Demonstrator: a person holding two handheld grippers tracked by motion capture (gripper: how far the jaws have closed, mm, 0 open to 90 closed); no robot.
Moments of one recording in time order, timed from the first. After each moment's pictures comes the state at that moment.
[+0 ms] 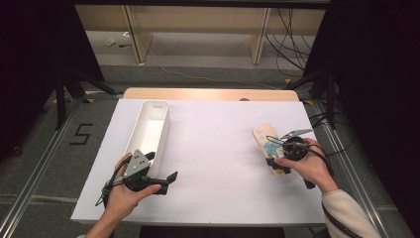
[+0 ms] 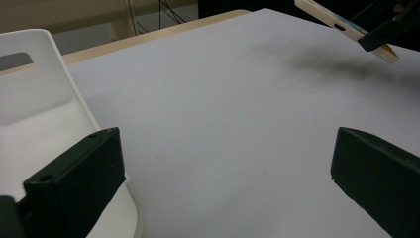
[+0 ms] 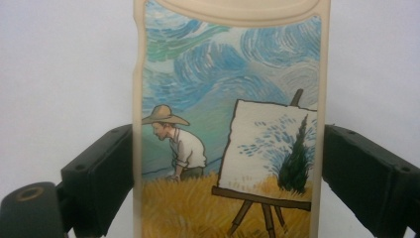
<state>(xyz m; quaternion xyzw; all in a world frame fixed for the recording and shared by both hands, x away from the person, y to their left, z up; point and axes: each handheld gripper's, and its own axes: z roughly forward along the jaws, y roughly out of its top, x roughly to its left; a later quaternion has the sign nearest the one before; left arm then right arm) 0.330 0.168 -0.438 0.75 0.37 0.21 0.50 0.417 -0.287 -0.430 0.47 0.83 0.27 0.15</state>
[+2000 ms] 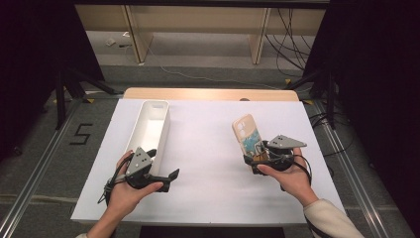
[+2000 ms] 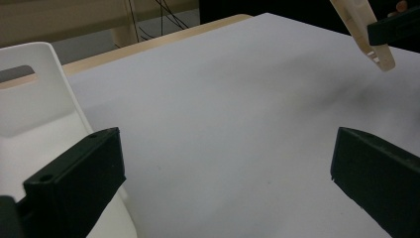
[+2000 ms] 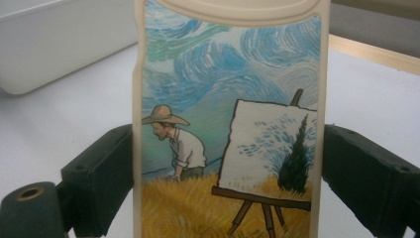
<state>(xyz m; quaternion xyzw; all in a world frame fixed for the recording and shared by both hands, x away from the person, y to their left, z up) 0.336 0.161 -0.432 0.75 0.36 0.22 0.51 0.386 -0.235 -0.427 0.38 0.78 0.45 0.20</state>
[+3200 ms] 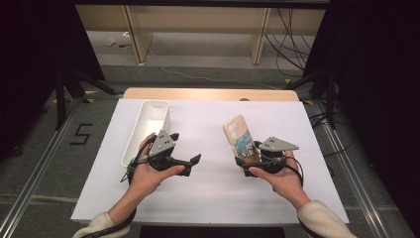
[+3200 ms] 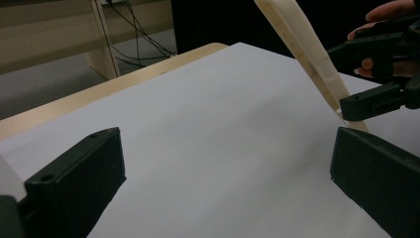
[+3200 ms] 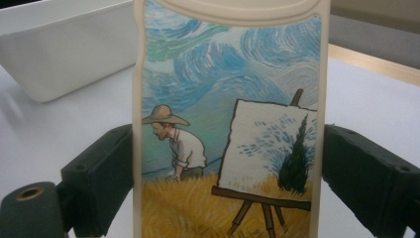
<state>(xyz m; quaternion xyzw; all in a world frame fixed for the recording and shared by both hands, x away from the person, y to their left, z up) 0.372 0.110 -0.405 0.75 0.32 0.21 0.54 0.381 -0.213 -0.427 0.36 0.78 0.47 0.21</state>
